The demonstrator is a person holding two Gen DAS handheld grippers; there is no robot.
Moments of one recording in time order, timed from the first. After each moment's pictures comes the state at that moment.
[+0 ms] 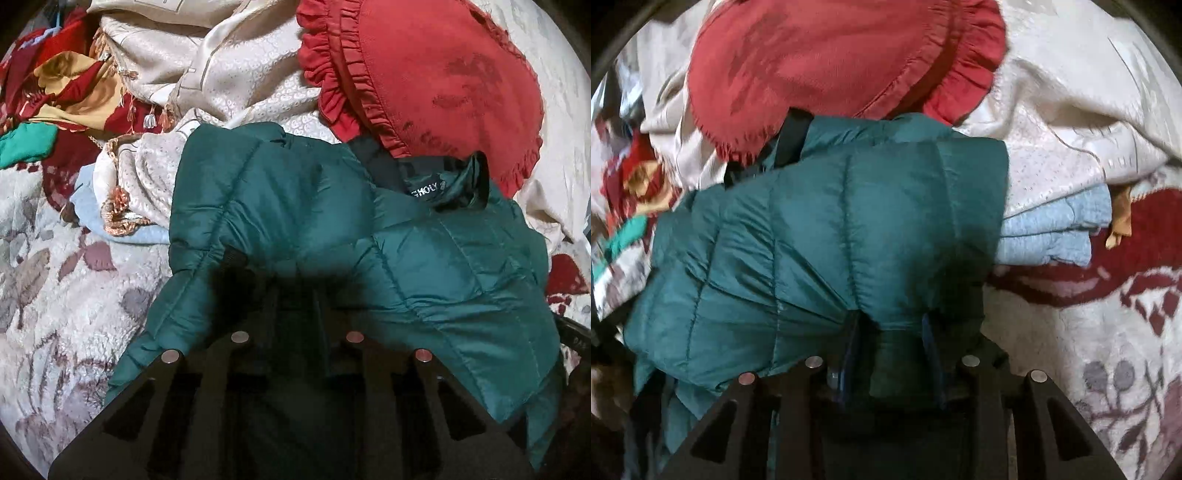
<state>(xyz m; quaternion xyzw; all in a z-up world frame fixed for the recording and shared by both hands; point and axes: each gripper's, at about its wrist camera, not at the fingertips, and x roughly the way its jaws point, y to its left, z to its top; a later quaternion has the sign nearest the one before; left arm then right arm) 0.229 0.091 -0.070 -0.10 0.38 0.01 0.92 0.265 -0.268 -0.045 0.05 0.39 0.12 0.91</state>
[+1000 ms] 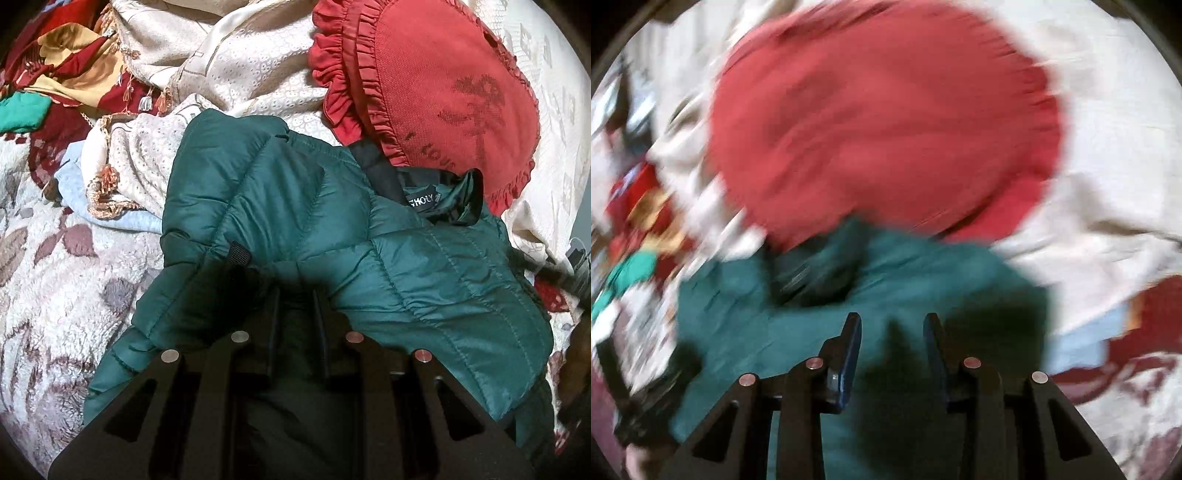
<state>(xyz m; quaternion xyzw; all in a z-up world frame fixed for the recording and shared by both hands) 0.233 0.104 -0.077 -0.15 0.37 -0.02 0.92 0.286 -0.193 0.025 0.02 0.34 0.15 0.93</state>
